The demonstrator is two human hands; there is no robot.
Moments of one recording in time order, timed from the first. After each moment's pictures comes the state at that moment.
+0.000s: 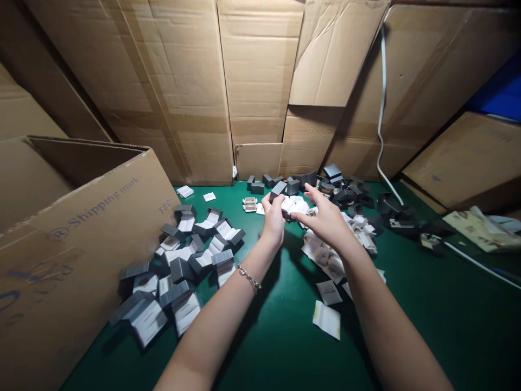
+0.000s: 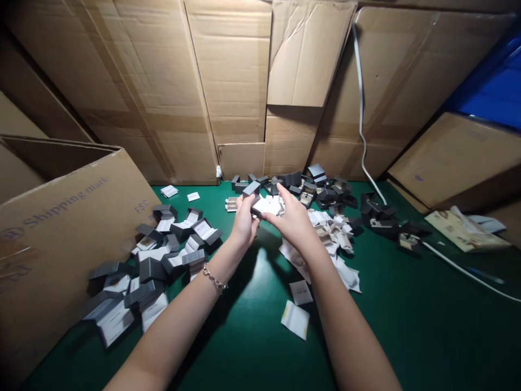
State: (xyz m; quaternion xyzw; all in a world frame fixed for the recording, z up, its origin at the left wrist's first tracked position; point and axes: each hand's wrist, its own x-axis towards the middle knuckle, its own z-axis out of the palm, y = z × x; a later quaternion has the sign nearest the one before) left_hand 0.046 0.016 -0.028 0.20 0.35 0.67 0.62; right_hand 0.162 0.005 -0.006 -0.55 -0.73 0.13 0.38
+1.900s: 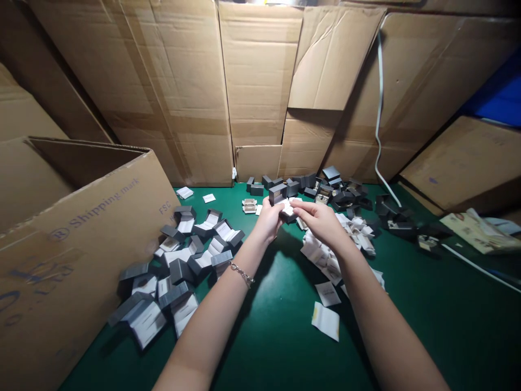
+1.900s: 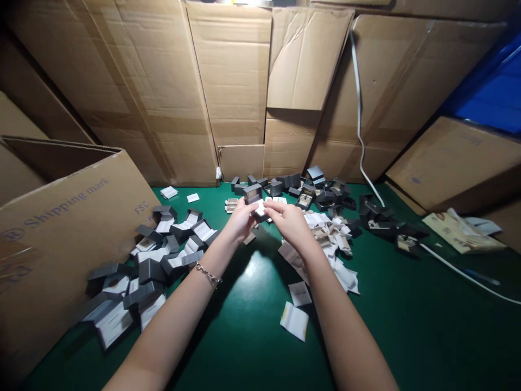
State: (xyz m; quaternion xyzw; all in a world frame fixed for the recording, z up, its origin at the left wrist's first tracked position) left_hand 0.030 0.029 -0.034 0.29 0.38 0.58 0.66; right_hand 0.162 0.012 -0.014 -0.53 -0.72 0.22 0.39
